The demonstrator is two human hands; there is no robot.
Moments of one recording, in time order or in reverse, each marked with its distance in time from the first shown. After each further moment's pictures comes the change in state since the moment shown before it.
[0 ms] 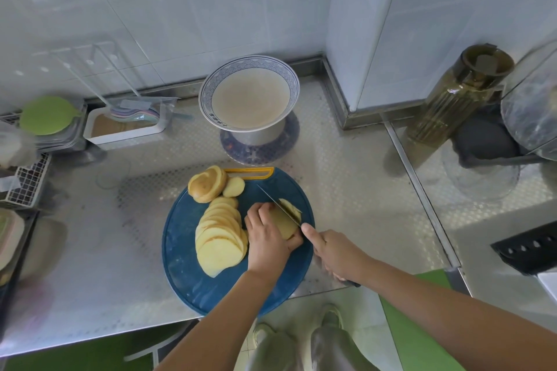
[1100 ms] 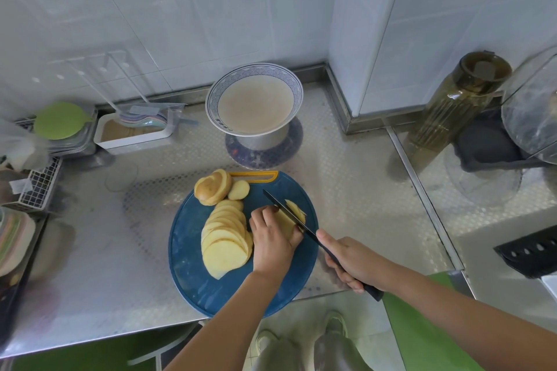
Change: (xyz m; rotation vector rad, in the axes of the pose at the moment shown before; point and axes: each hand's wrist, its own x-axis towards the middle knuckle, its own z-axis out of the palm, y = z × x) left_hand 0.001 0.008 -0.012 -0.091 -0.045 -0.109; right_hand -0.025 0.005 -0.020 0.144 -0.170 -0.033
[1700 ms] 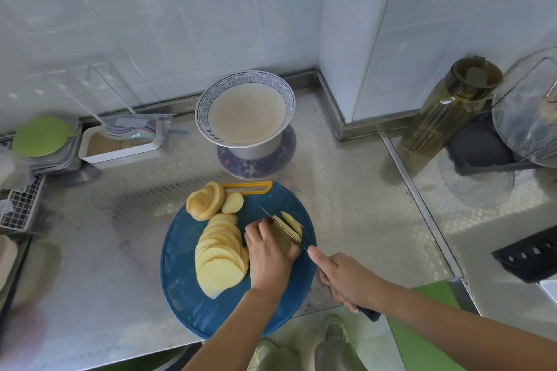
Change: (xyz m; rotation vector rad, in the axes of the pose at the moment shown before) left_hand 0.001 -0.002 0.005 -0.007 -0.013 0.006; right_hand -0.003 -0.008 0.012 -0.112 0.065 0.026
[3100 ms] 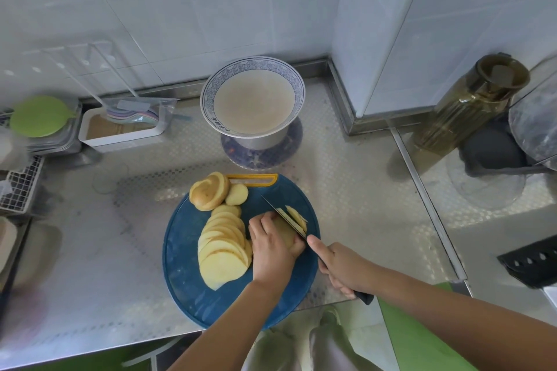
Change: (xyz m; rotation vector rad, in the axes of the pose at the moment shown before) left_hand 0.004 -0.002 0.002 0.014 0.002 0.006; right_hand 0.029 -0.004 -0.003 0.072 -0.080 0.137
